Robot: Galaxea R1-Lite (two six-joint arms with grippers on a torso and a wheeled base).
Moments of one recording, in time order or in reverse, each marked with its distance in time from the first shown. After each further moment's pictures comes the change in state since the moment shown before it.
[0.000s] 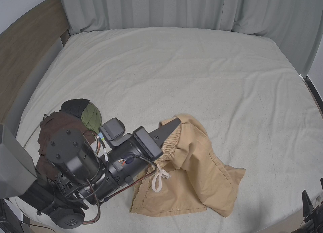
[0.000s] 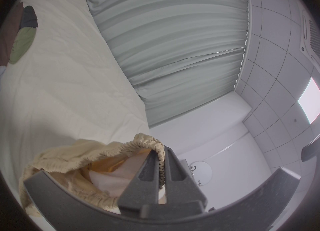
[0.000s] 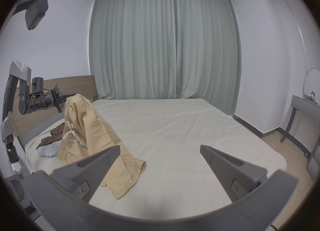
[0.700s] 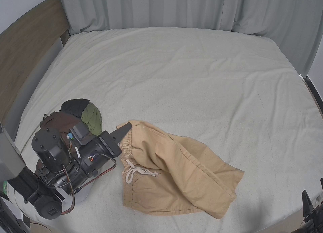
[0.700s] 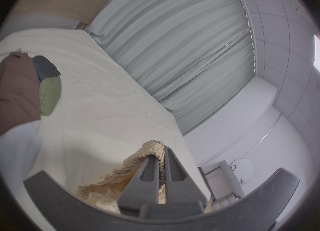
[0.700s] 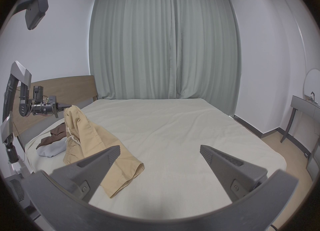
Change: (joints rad) left arm 0.259 -0.031 0.170 -0.002 -0.010 0.235; right arm 0.000 0.000 0.000 0.000 0.000 -0.001
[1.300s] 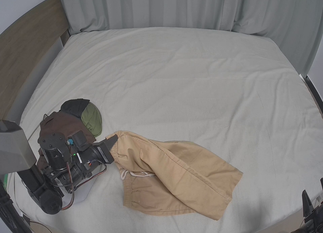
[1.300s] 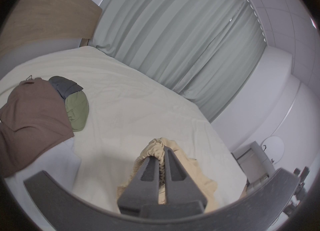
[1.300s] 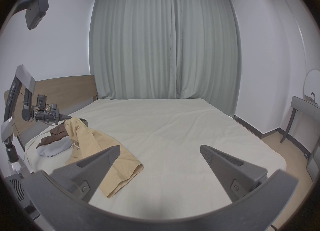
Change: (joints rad) left arm 0.146 0.114 0.049 0.000 -0.011 0.238; right arm 0.000 0.000 0.000 0.000 0.000 -0.002
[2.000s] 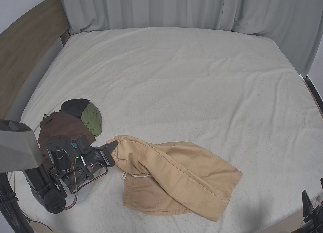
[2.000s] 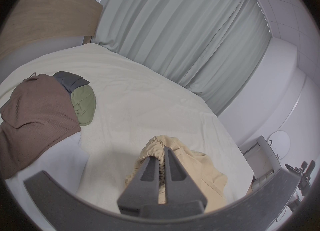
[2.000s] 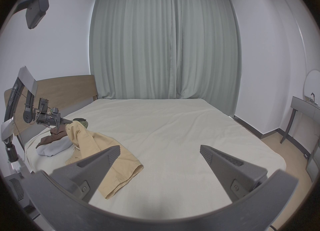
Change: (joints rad) left arm 0.024 0.074 -0.005 -0.001 0.001 0.029; right arm -0.001 0.000 0.000 0.000 0.001 -0.004
